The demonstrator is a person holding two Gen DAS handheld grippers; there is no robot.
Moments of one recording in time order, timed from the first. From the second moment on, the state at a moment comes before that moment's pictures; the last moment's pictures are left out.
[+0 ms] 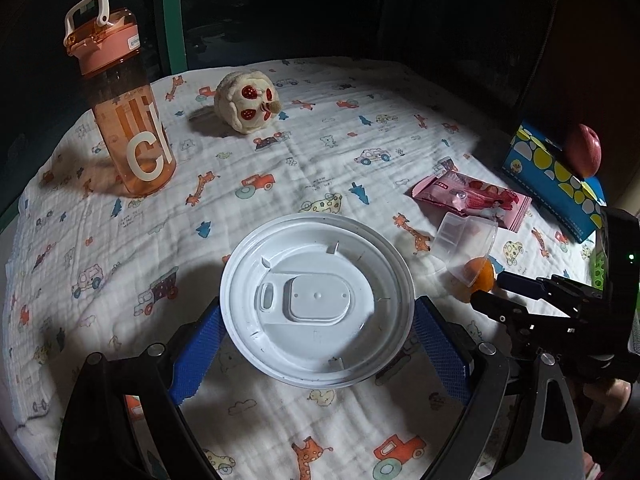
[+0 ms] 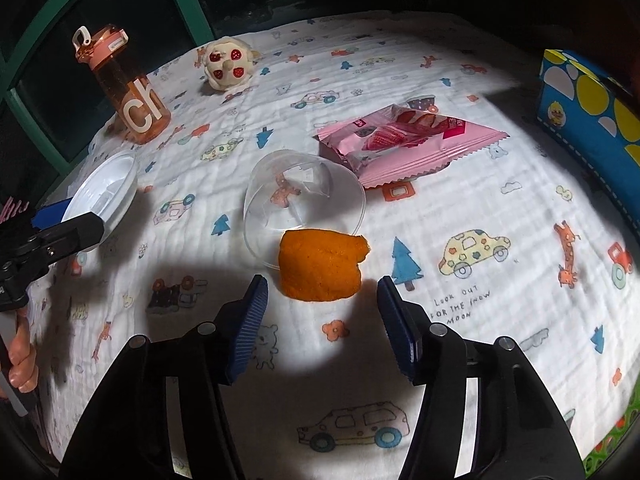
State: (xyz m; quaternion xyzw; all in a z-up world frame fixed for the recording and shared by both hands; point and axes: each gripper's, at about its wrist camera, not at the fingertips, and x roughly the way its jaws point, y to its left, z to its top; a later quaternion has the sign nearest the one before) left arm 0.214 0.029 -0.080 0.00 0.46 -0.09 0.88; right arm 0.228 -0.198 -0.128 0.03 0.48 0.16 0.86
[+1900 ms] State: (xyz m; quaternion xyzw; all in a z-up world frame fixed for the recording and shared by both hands) left arm 0.127 -0.240 -0.012 0.05 0.41 -0.30 0.86; right arm 0.042 -0.460 -0.044 0.14 0.38 -0.04 0.91
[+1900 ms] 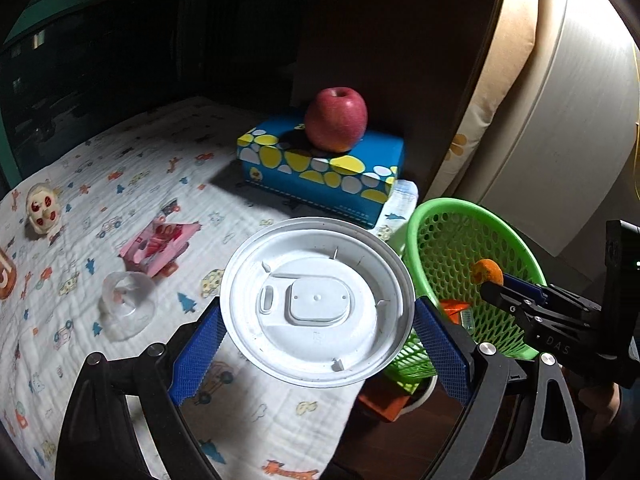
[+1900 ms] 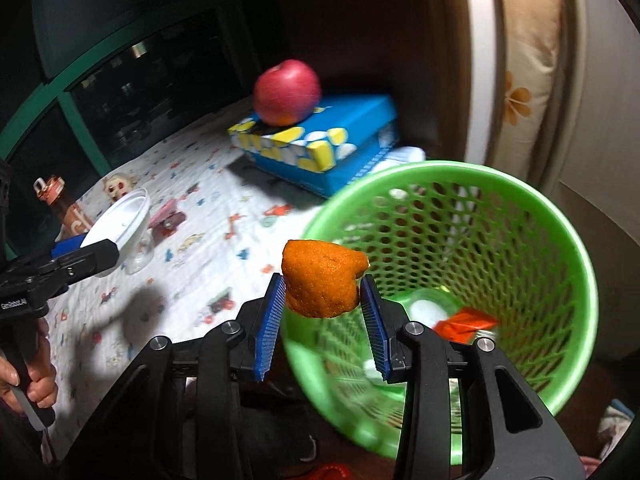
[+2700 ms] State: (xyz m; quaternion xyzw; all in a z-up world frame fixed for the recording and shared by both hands) left arm 0.106 -0.361 -0.025 0.10 0.42 -0.38 0.82; right arm -0.027 -0.533 -0.041 0.16 0.36 -0.12 0.91
